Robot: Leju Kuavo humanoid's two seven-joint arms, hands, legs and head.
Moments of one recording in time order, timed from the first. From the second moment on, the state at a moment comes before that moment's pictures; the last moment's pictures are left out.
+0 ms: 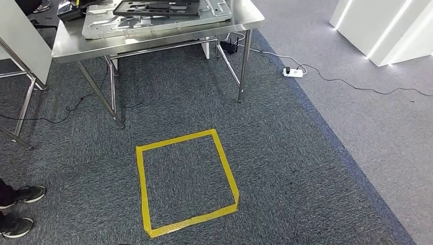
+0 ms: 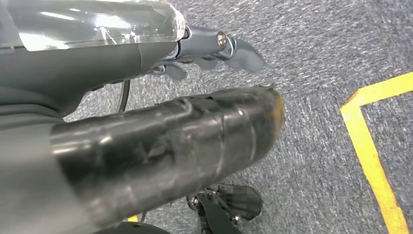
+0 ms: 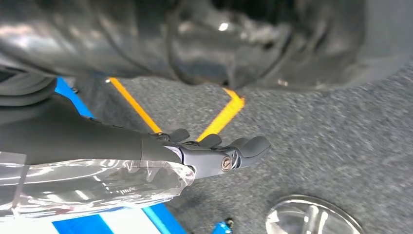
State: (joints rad) left arm -0.07 -0.25 1.07 -0.20 -1.18 0.31 -0.31; right arm -0.04 0.22 -1.07 -0.25 0.82 -0.35 -0.20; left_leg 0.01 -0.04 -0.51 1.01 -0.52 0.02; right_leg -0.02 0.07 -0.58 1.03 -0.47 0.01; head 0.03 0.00
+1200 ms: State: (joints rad) left arm -0.07 -0.25 1.08 -0.20 -1.18 0.31 -0.31; right arm -0.03 0.23 -1.05 -0.25 0.86 -0.34 -0.16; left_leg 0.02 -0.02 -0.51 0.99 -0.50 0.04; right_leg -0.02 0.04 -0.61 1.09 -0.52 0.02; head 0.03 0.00
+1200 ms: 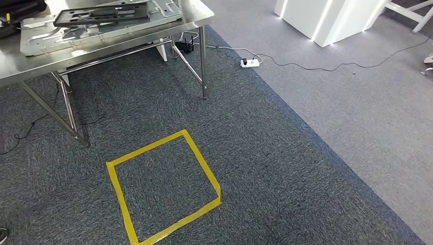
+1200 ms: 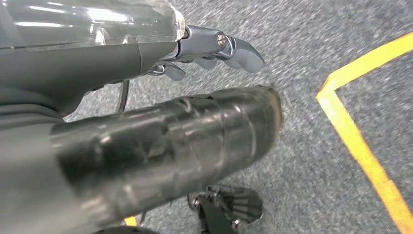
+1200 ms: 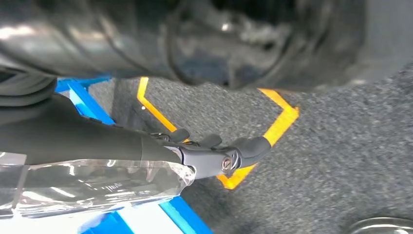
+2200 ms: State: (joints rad) left arm -0.07 -0.25 1.08 -0.20 -1.17 0.31 -0.31; right arm -0.03 0.24 -1.05 -0.24 0.85 -0.33 -0.18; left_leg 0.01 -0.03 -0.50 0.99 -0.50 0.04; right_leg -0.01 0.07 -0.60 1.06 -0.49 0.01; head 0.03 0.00
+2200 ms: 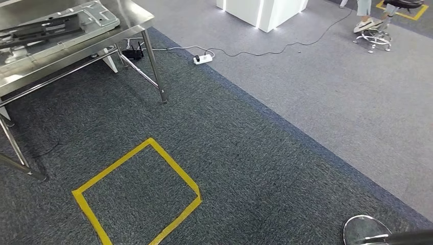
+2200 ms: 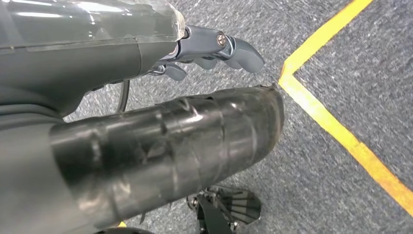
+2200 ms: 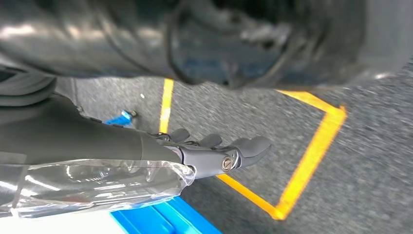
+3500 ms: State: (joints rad) left arm -0.07 -0.25 1.10 -0.20 -1.17 0.31 -0.31; right arm -0.04 0.24 -1.06 -0.24 0.87 -0.32 -0.18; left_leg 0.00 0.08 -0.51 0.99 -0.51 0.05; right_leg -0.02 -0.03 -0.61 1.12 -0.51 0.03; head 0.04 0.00
